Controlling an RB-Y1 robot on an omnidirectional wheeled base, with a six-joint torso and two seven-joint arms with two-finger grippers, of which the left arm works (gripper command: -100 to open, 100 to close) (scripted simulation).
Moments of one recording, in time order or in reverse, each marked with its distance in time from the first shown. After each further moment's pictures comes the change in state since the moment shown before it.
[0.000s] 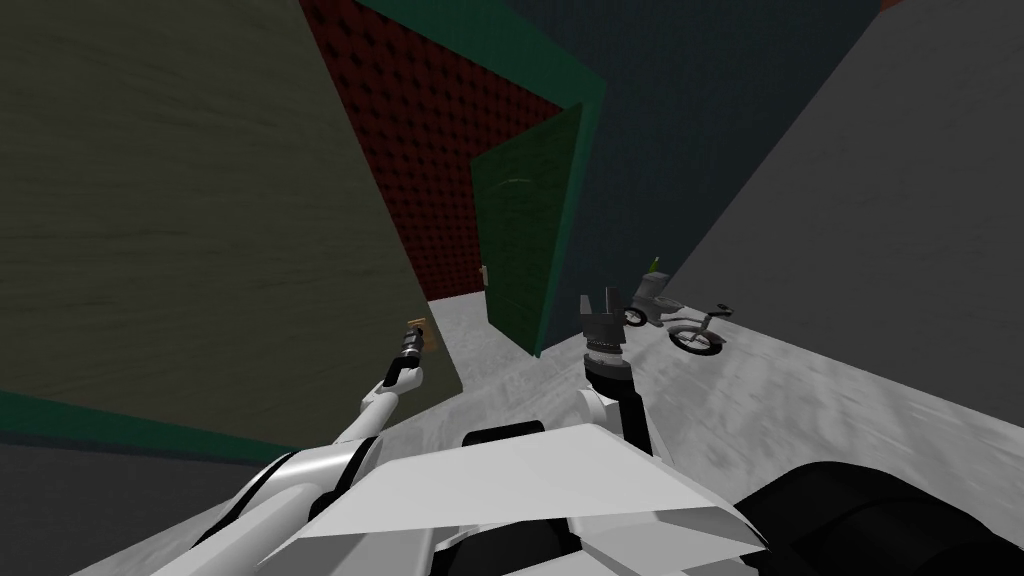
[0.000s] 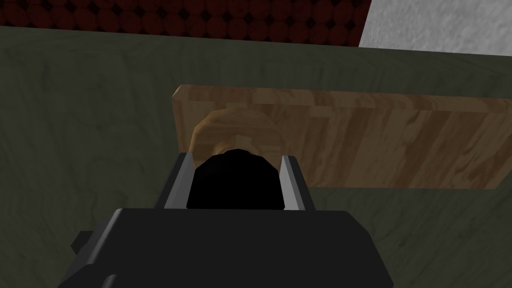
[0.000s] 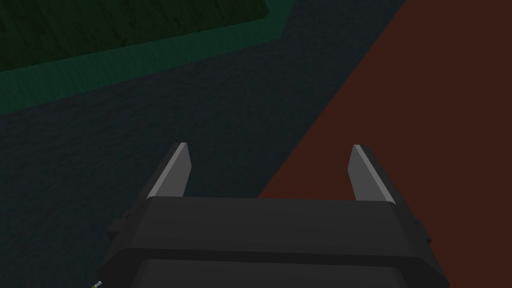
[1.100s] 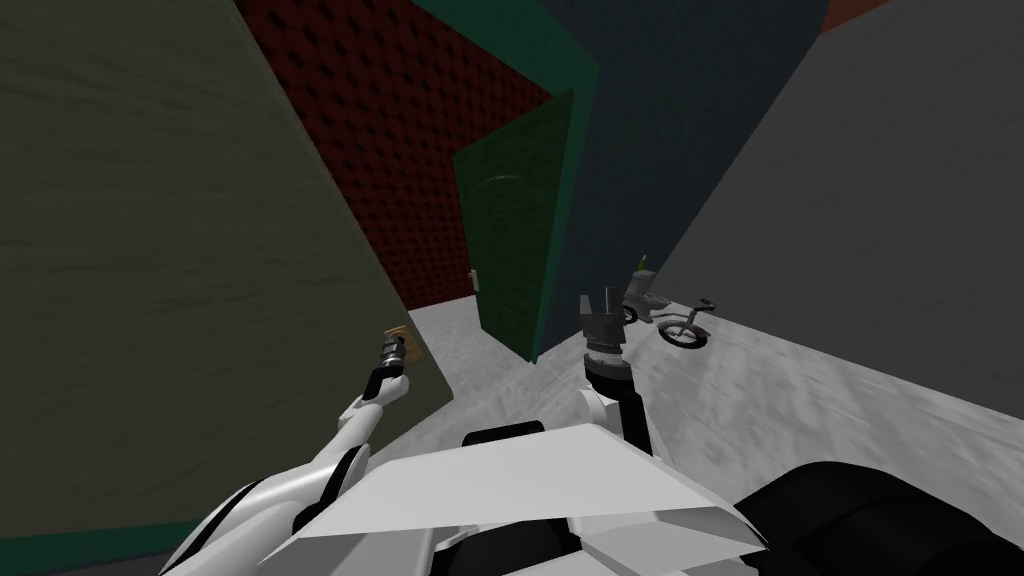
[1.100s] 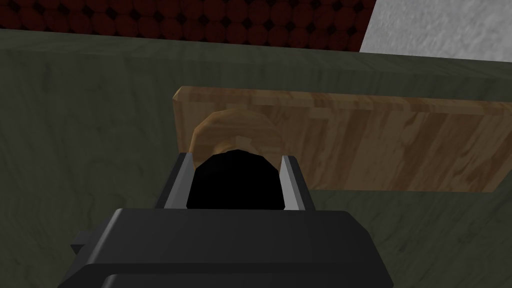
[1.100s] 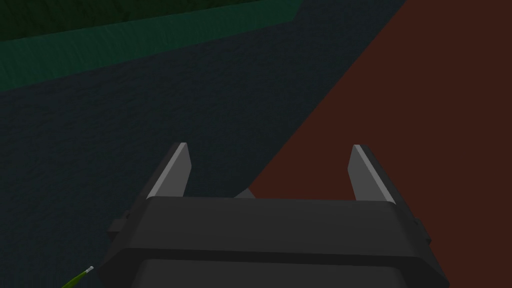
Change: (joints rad) arm 0.057 0.026 0.141 -0.004 -0.004 0.005 -0.008
